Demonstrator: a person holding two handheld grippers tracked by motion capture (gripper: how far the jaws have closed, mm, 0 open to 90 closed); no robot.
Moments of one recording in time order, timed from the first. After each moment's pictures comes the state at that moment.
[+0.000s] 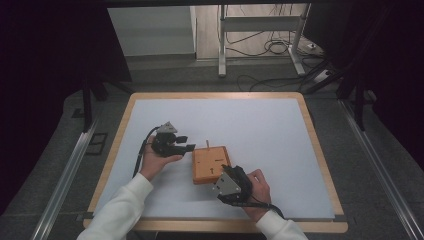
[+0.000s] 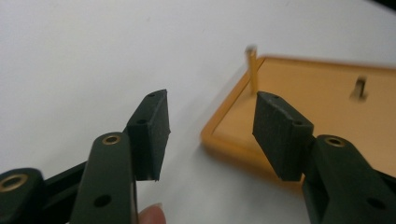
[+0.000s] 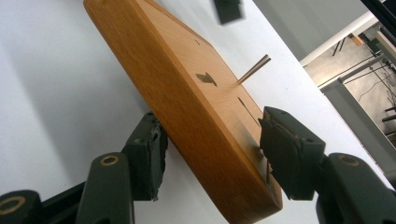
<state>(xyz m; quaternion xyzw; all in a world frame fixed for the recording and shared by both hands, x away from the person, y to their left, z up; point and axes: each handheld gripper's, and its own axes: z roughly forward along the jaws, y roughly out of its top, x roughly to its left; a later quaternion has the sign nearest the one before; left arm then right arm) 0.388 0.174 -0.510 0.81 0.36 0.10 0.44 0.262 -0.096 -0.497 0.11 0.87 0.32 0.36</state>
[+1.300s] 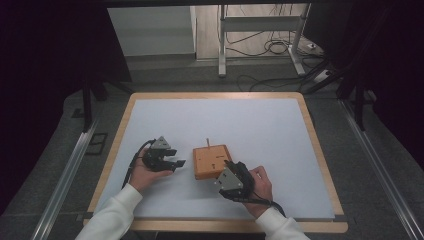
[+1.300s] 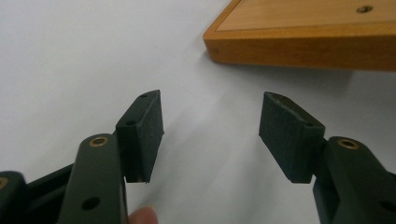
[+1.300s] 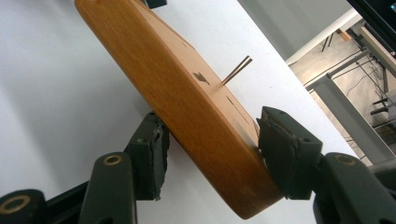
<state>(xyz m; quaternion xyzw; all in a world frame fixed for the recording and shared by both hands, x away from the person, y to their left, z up) 0.359 0.192 -0.531 0.85 0.35 0.11 0.38 0.269 -0.099 -0.488 0.13 0.86 0.32 0.37</state>
